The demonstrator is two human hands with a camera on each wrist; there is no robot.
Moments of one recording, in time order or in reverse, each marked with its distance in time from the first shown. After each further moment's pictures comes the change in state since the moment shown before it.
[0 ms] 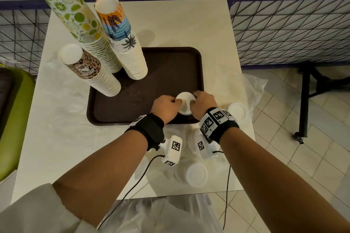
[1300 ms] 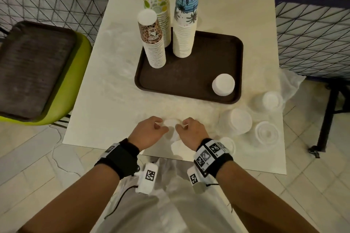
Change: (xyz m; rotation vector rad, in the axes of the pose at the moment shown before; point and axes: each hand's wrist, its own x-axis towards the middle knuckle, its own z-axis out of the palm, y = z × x) left_hand -0.184 -0.159 -0.069 -0.050 -0.025 -0.221; right_hand -0.162 -0.052 0.133 0.181 -0.316 -0.039
